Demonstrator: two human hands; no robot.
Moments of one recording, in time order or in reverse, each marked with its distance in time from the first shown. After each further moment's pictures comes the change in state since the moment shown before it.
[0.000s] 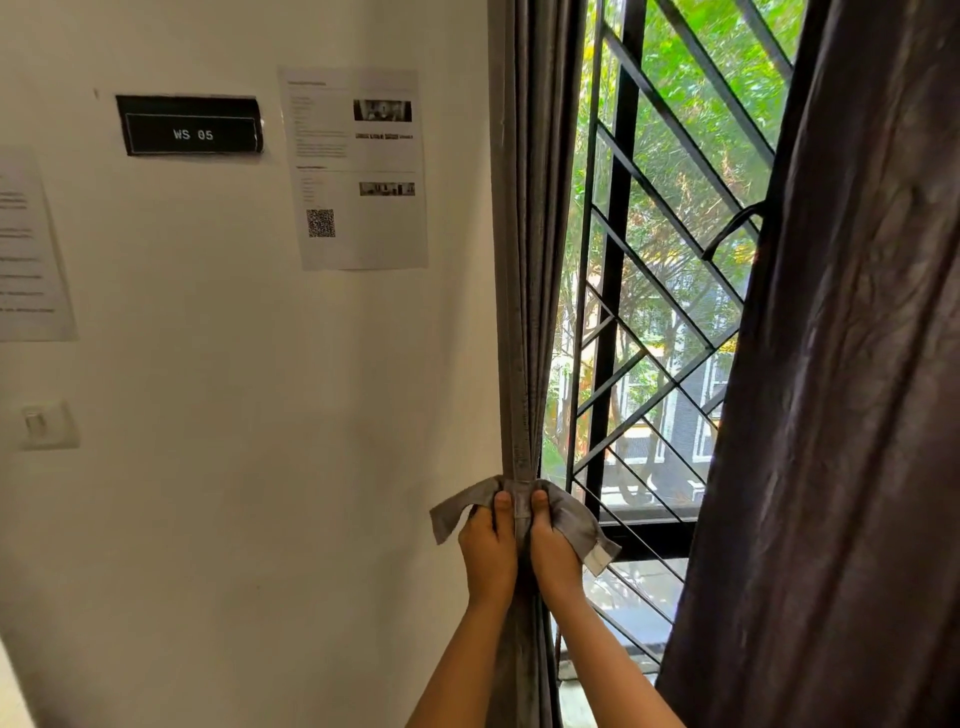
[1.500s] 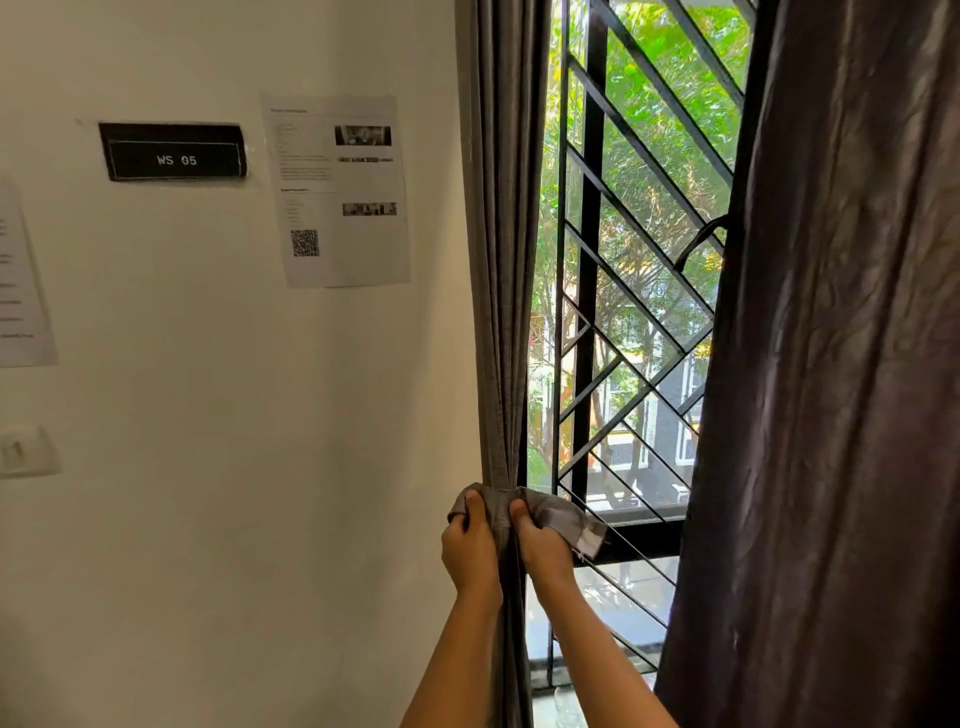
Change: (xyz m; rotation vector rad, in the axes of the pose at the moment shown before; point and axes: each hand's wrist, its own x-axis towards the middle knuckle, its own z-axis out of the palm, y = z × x) left_hand 0.003 0.011 -0.005 -0.200 0.075 -0.402; right_hand -0.005 -0.015 -0.006 0.073 -0.105 0.298
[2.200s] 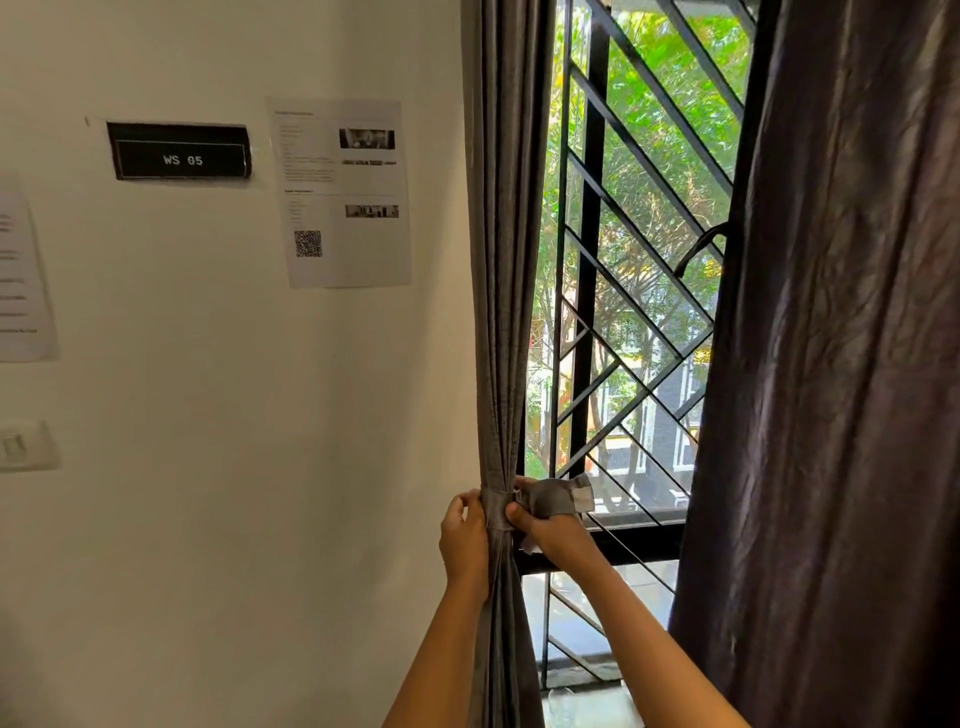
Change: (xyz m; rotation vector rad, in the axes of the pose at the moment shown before) left_hand 0.007 0.008 -0.005 0.070 -0.136 0.057; right_hand 0.023 -0.019 -0.034 -0.383 -0.409 -0.045
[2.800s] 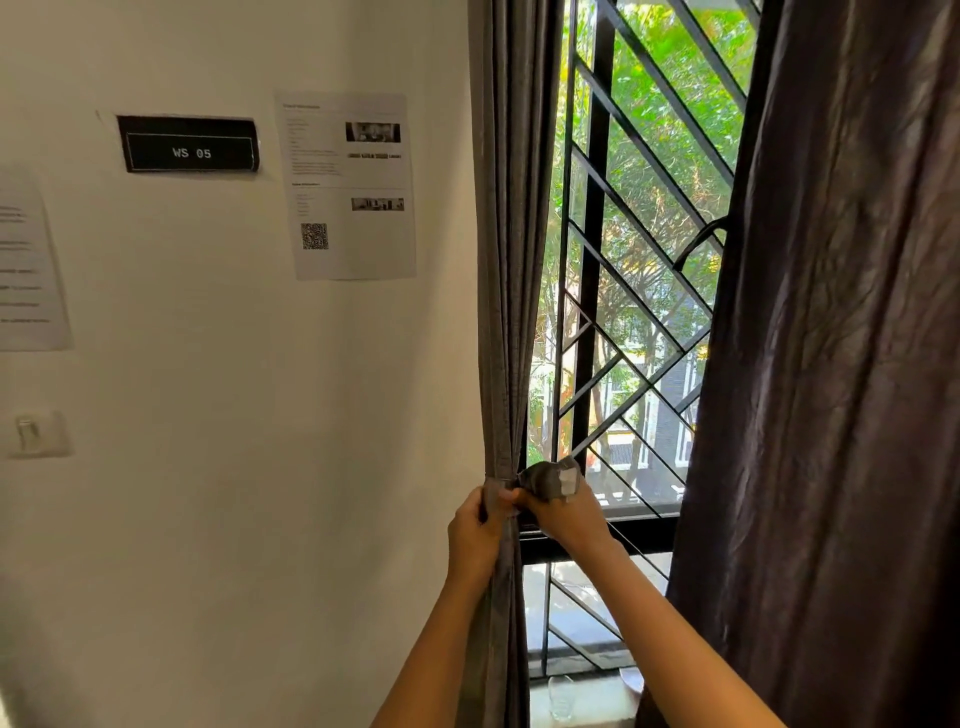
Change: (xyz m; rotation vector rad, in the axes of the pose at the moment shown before) left_hand -0.025 0.005 -0.013 0.134 -0.254 0.252; right_hand -0.011 -0.024 -0.010 -0.461 0.168 -0.121
